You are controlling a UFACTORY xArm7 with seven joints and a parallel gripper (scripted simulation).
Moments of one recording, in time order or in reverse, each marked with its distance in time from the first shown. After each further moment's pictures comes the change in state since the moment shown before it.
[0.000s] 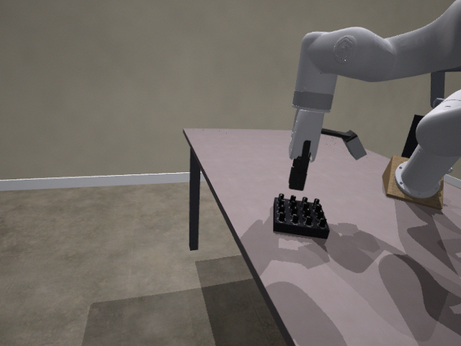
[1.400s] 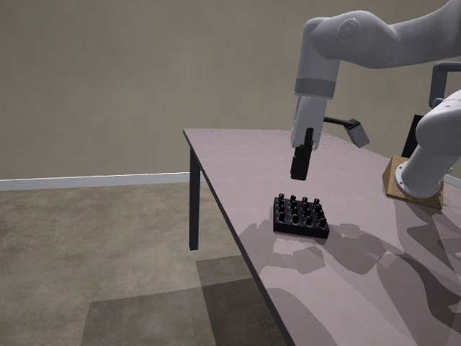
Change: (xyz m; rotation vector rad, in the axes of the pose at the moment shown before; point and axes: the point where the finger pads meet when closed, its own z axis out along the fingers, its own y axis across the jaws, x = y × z) arm 0.000 -0.001 -0.023 0.000 0.000 -0.013
